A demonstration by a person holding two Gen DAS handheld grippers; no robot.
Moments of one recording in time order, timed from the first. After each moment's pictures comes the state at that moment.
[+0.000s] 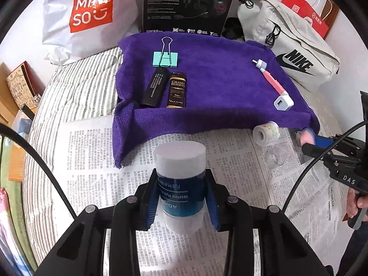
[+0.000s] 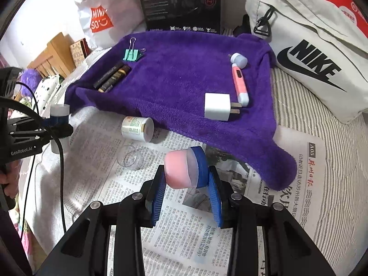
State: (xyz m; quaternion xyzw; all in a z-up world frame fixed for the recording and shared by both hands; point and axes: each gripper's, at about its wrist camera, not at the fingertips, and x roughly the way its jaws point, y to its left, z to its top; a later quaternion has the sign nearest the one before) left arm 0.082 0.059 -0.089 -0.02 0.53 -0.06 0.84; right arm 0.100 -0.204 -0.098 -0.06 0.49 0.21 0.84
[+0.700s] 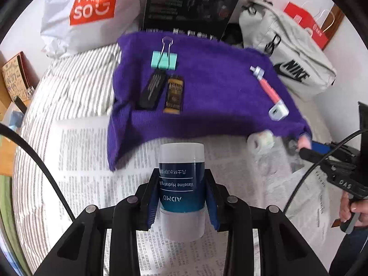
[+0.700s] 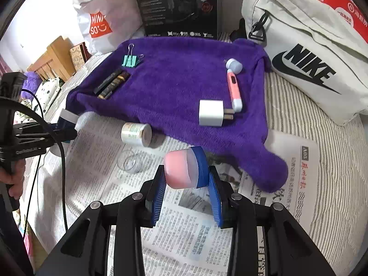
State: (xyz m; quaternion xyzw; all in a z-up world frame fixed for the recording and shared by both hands) left arm 0.086 0.065 -0.083 -0.07 0.52 -0.08 0.85; right arm 0.103 -0.208 -0.089 -0.06 0.49 0.21 0.85
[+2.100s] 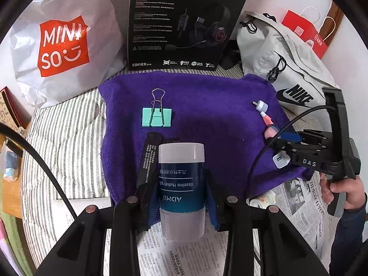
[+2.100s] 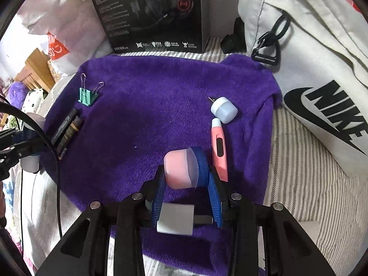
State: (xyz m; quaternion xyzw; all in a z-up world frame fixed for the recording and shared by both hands) left arm 0.176 0.068 -0.062 -0.04 0.51 -0.10 0.86; right arm 0.235 -0.185 -0.106 -0.06 0.51 0.19 0.84
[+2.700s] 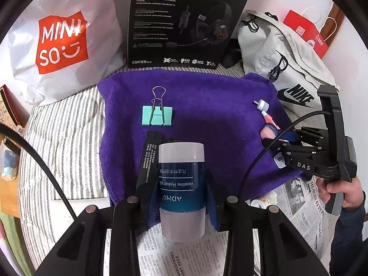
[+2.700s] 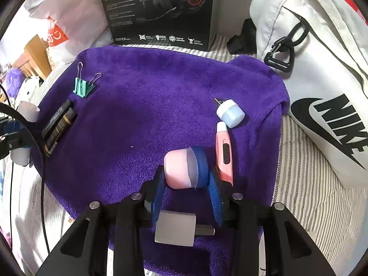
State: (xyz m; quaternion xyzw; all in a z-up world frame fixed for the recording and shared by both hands) left arm 0.179 0.068 -0.065 -0.04 0.51 -0.10 0.85; right arm 0.240 -0.169 -0.112 -0.10 0.51 0.19 0.84
